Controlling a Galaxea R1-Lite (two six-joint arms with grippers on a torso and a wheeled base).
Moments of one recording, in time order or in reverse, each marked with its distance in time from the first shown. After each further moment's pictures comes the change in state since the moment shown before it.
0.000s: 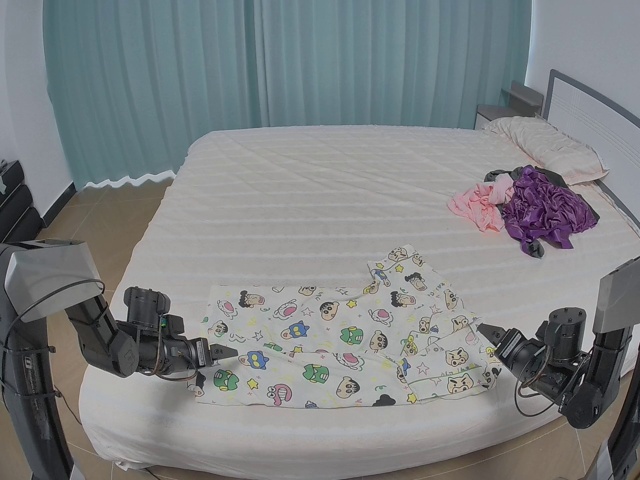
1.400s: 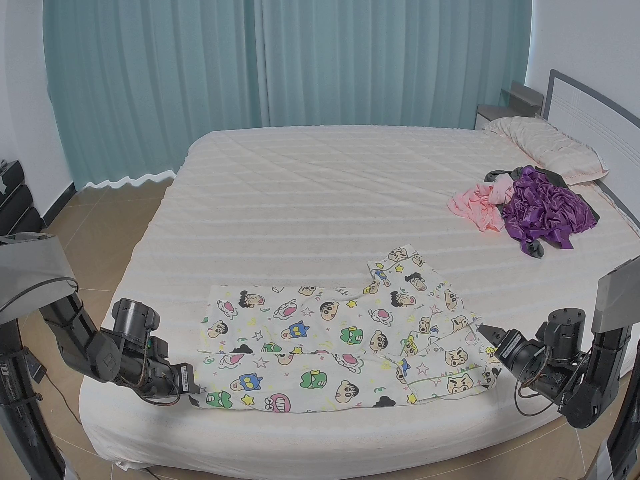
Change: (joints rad) left arm 0.001 -0.154 0.123 0.273 0.103 -0.001; right arm -0.009 0.012 -0.001 0.000 0.001 0.001
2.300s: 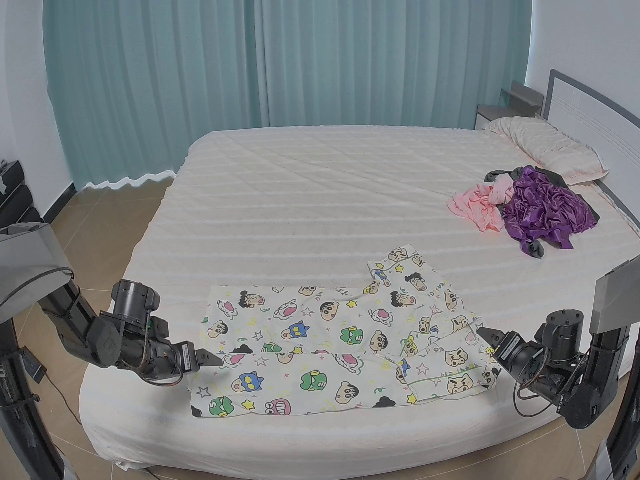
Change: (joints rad) left arm -0.004 -0.027 -0.093 0.031 0.001 -0.038; right arm 0.002 0.013 0.000 0.000 0.000 0.000
